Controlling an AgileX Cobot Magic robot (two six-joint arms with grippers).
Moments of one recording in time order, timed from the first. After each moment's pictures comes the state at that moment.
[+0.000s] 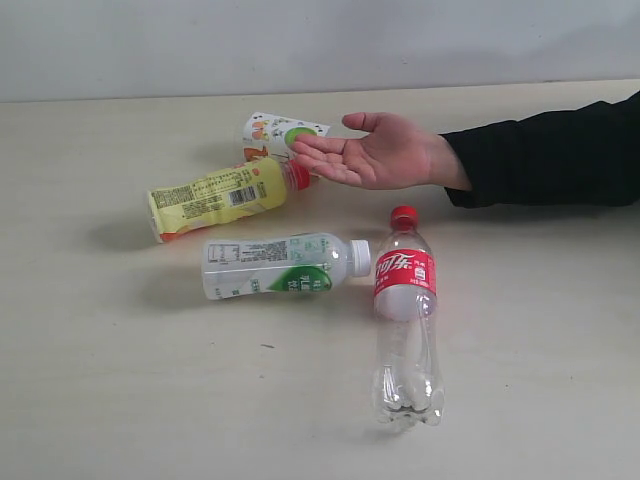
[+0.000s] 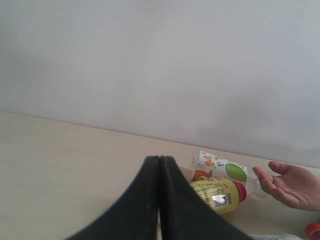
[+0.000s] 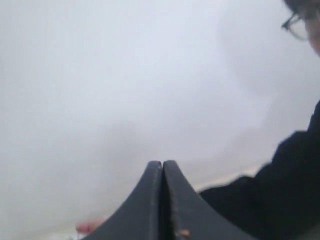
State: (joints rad) left arm -0.14 0.01 0.00 -0.28 0.06 0.02; right arm 0.05 0.01 0.00 0.23 -0.09 0.08
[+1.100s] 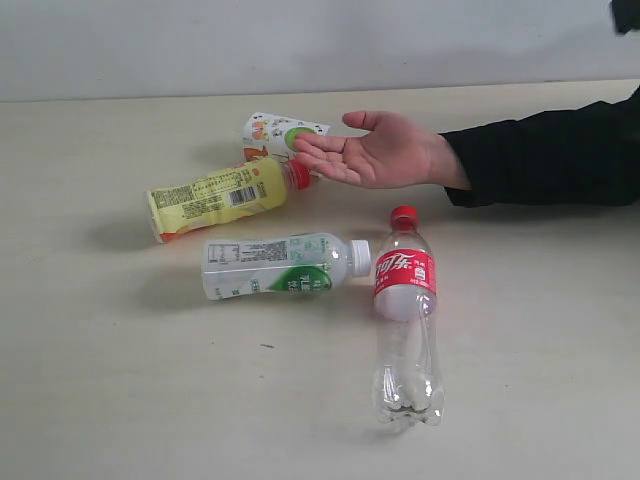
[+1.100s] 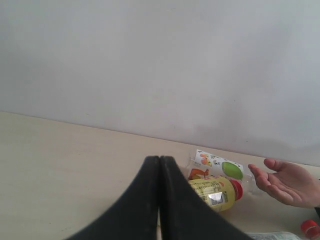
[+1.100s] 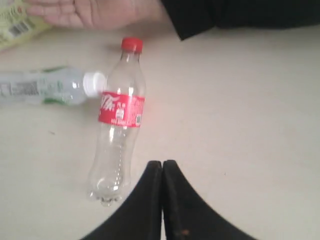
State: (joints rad) left arm -0.16 0.01 0.00 -0.28 0.06 0.02; right arm 0.11 1.26 -1.16 0.27 1.20 0.04
